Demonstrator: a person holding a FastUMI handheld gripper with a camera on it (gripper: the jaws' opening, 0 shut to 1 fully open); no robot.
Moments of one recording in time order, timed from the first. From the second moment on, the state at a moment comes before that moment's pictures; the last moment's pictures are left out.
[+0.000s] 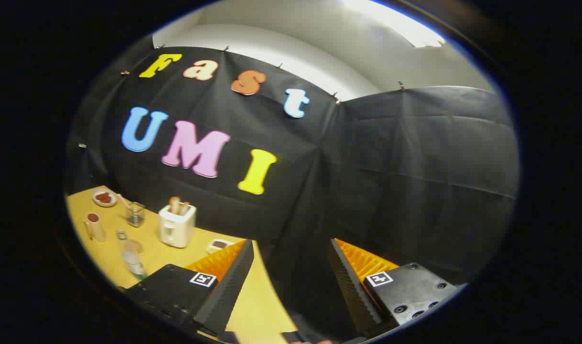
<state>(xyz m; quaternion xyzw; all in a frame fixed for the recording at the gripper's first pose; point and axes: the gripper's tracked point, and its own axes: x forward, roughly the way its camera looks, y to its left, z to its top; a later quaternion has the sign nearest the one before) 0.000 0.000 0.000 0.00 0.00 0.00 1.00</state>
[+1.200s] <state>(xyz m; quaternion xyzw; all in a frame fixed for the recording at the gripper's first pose) 0.022 0.253 0.000 0.08 0.03 0.15 0.99</state>
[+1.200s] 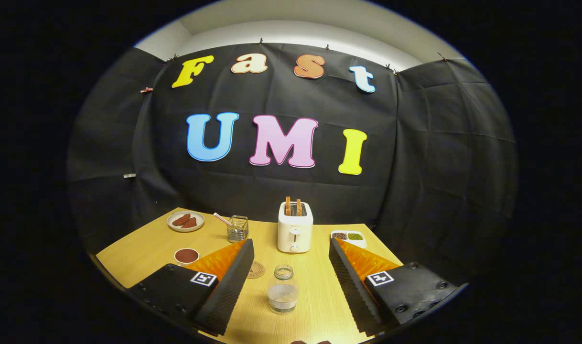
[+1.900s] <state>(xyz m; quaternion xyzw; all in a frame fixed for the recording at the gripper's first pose) 0.062 0.299 -0.112 0.09 0.05 0.23 0.97</state>
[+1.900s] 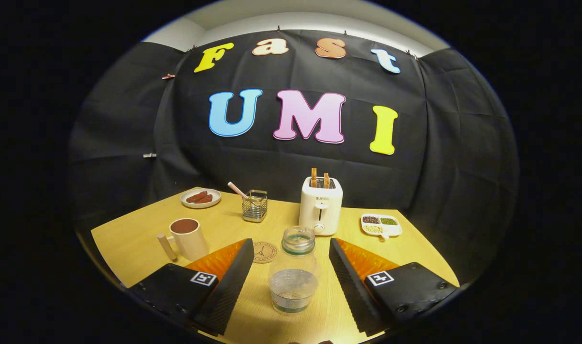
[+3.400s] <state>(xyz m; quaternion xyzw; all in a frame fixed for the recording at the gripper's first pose) 0.074 0.323 -0.164 0.05 0.07 0.27 0.96</state>
